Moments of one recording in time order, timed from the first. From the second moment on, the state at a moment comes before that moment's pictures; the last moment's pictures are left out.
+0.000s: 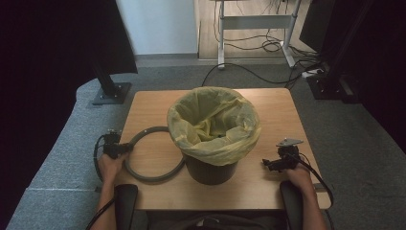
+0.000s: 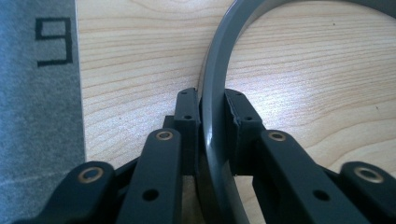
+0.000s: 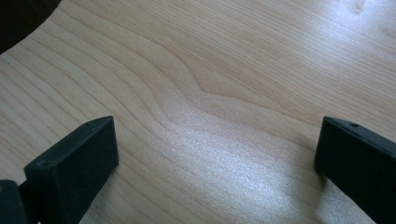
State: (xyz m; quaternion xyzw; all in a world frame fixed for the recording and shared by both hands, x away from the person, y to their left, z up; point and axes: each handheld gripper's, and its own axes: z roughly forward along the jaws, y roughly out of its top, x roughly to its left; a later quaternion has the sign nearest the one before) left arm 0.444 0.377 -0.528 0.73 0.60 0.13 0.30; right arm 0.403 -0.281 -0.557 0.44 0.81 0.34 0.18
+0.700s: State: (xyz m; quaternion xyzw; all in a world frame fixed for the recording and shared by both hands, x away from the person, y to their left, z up) left arm 0.432 0.357 -0.541 0.78 0.52 0.16 0.32; right arm 0.403 -0.281 -0.557 0.44 0.81 0.34 0.18
